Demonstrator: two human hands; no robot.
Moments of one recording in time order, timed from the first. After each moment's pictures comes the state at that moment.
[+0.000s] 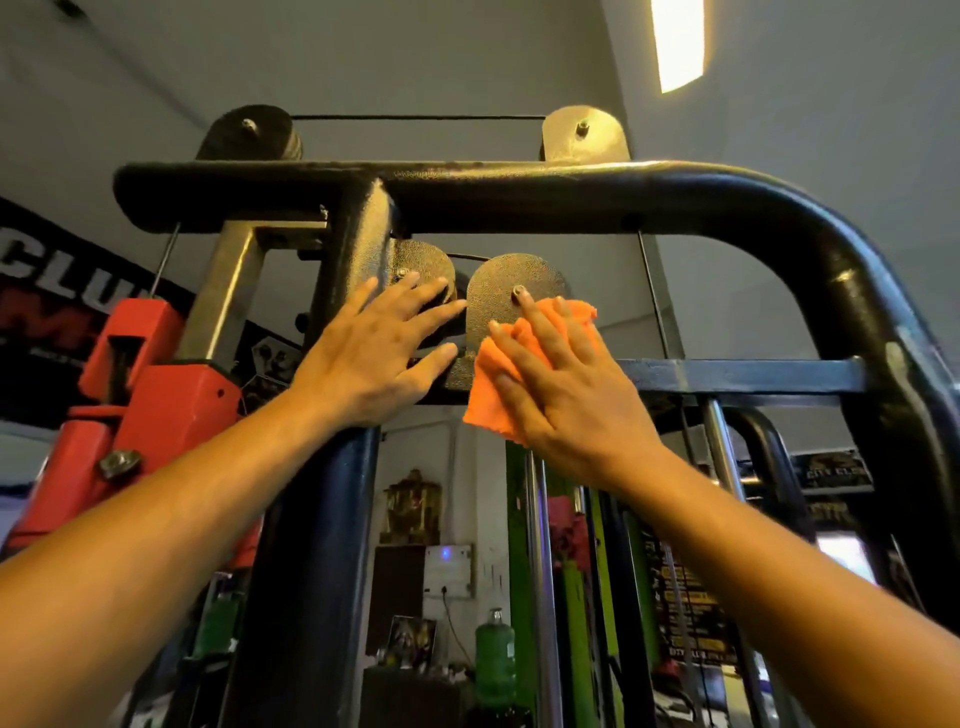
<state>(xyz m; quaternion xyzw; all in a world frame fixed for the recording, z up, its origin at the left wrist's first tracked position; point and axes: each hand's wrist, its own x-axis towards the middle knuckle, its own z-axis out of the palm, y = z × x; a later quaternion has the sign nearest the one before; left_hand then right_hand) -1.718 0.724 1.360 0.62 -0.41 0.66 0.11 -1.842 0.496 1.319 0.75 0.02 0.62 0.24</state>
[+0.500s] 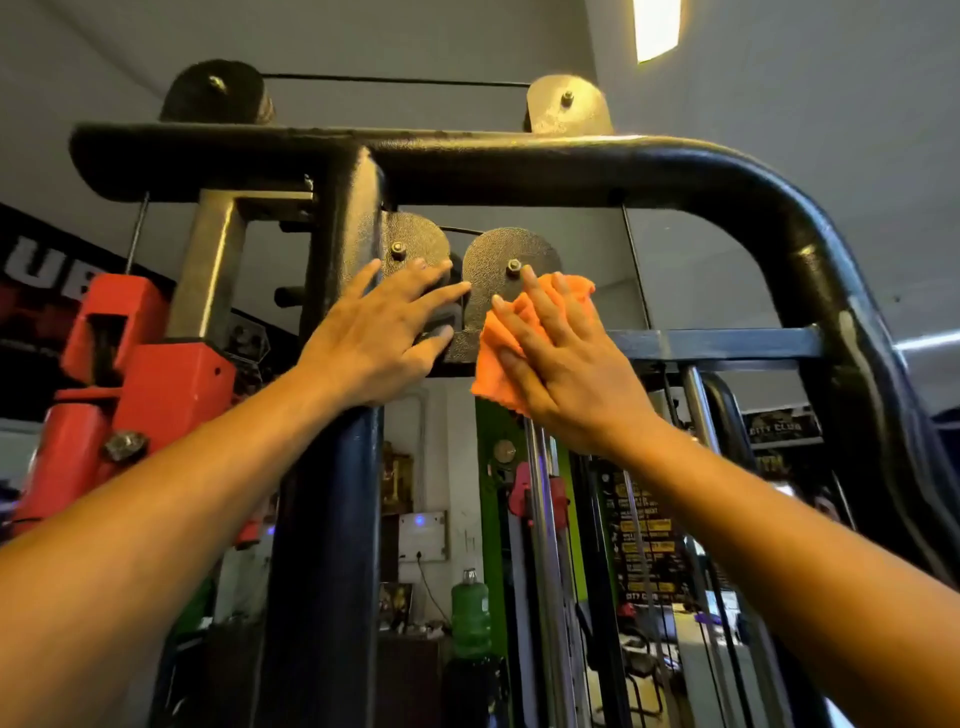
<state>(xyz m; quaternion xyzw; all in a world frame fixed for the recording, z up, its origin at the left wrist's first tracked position) -1.719 0.729 1.357 0.64 -0.44 0.63 0.09 -1.850 0.502 1.312 0.76 0.00 0.61 0.24</state>
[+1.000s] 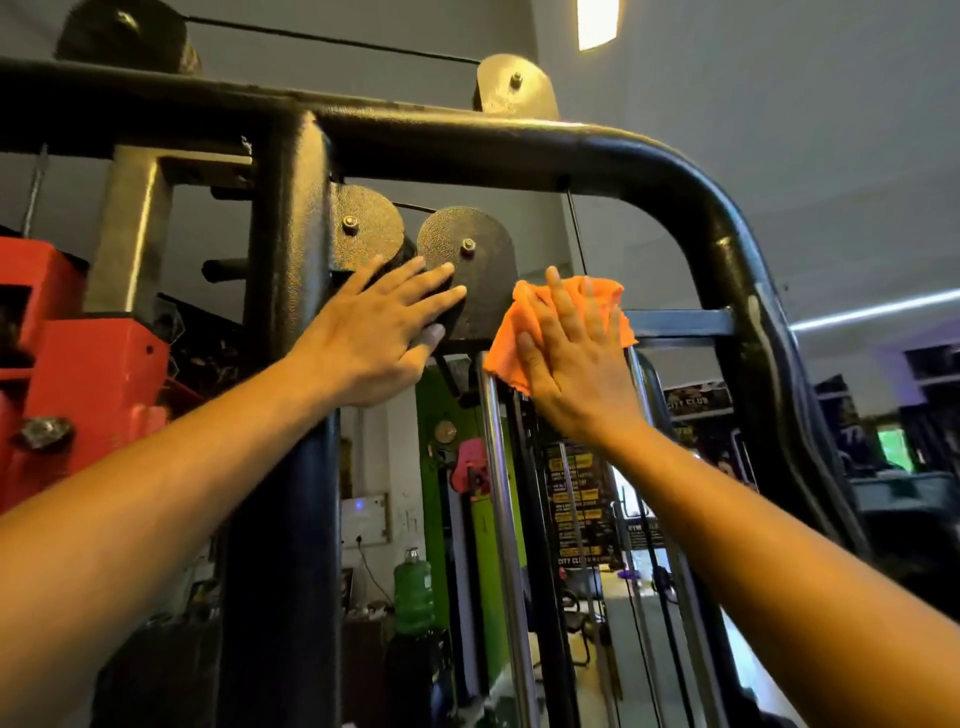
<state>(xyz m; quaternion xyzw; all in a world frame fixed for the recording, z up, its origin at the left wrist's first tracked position) -1.732 0.705 1.341 0.61 -0.50 0.61 0.06 -1.868 0.473 1.279 0.73 -0.10 0.66 0.15</state>
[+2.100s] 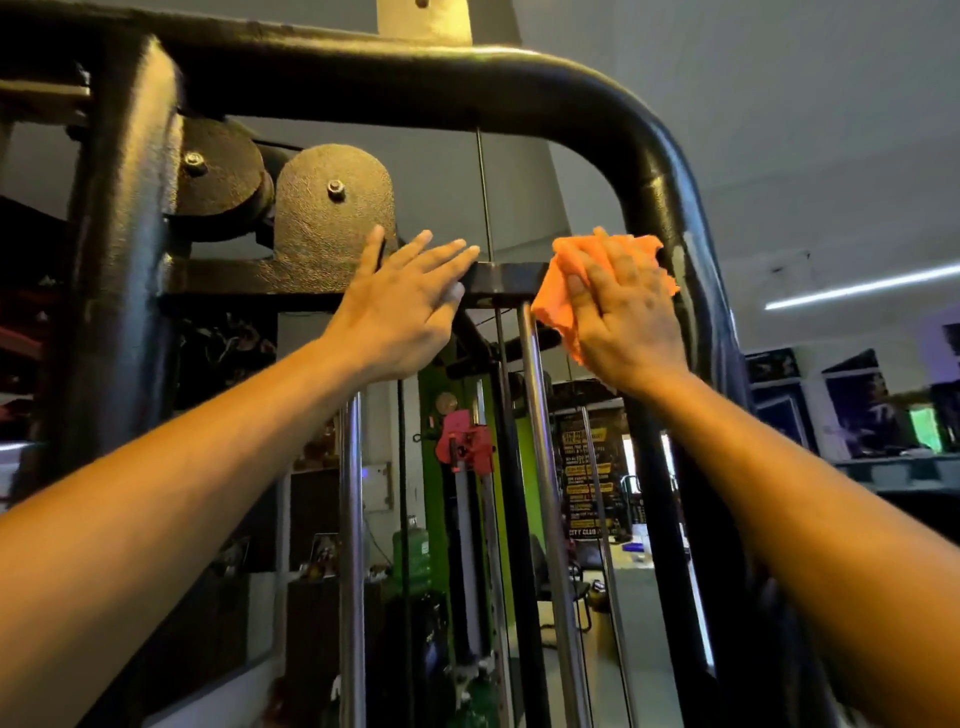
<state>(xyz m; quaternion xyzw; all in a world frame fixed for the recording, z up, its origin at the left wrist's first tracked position) -1.808 0.555 1.320 0.62 -0.51 0.57 0.16 -1.964 0.324 1.286 0.70 -0.11 0.70 0.09</state>
